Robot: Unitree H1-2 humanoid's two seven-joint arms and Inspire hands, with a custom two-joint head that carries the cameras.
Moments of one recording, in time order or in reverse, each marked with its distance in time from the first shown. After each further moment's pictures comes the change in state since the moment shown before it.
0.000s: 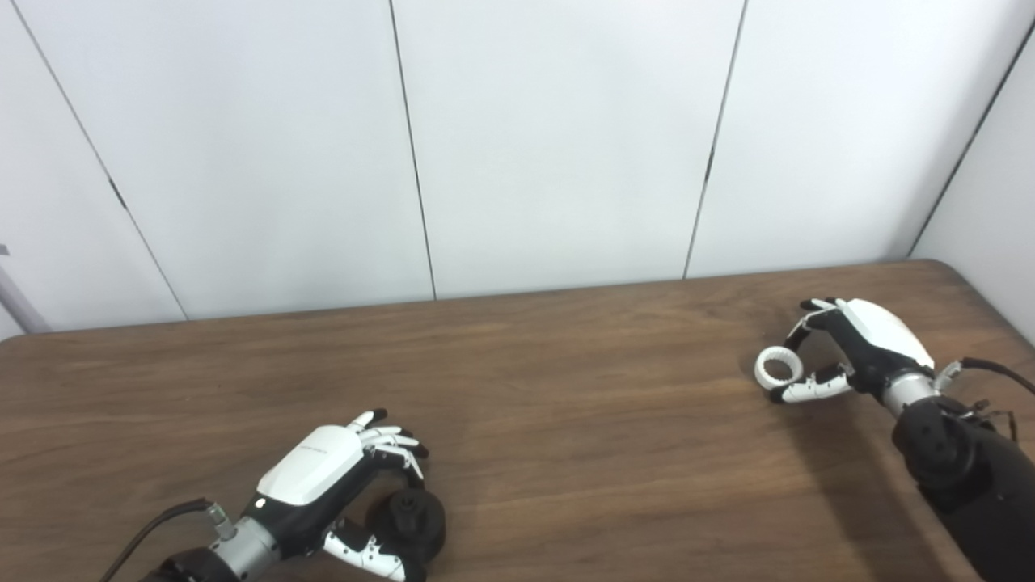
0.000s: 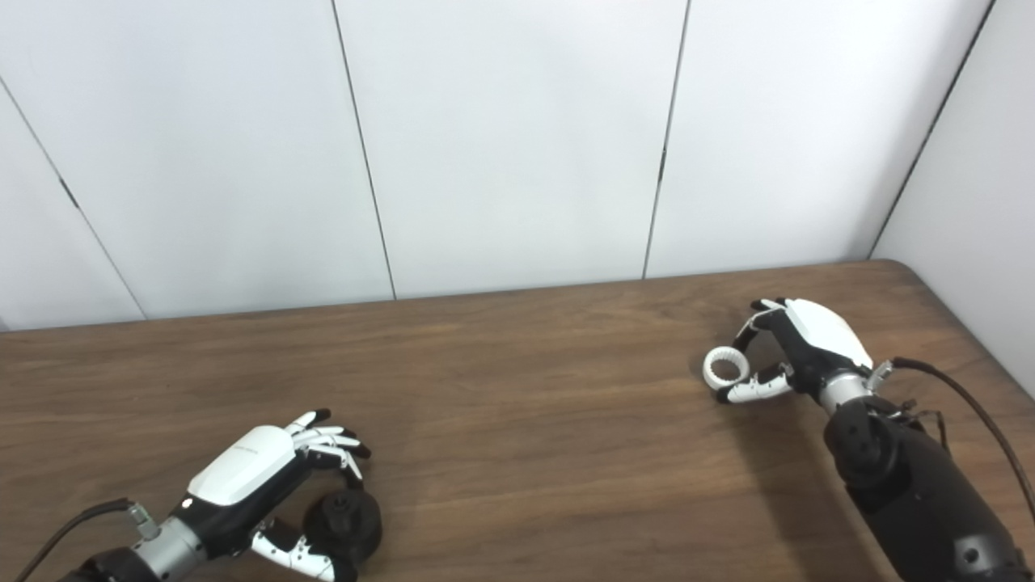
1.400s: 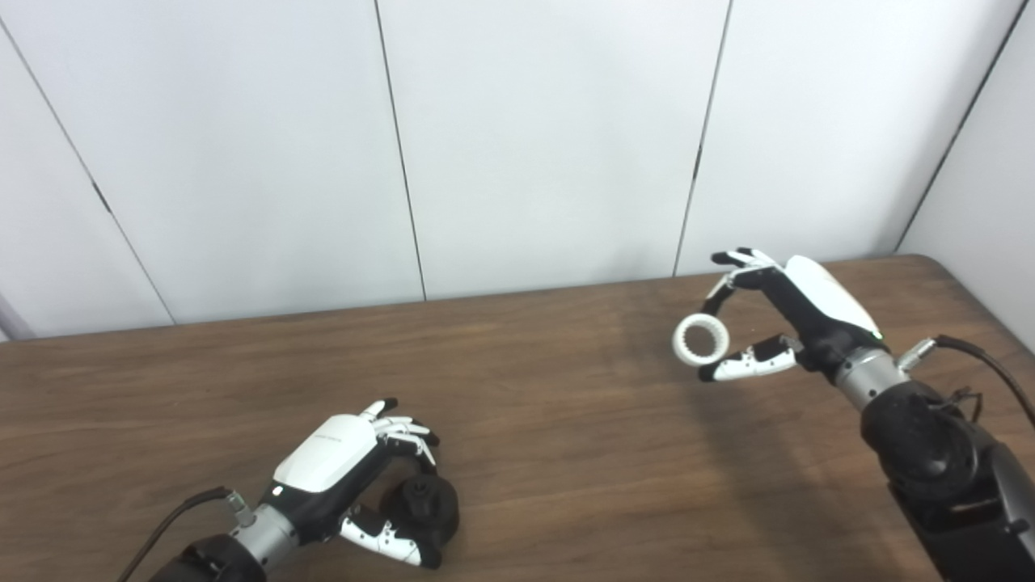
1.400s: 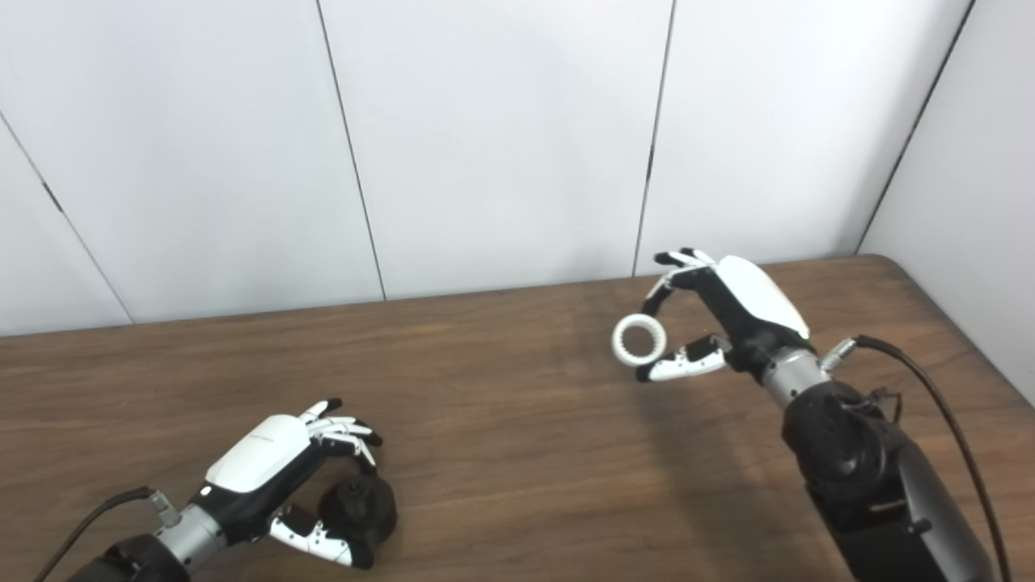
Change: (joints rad) left arm -0.050 -0.058 -0.026 0.058 0.041 0.007 0.021; right arm 0.058 0.115 -0.061 -0.534 0.067 0.053 0.179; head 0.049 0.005
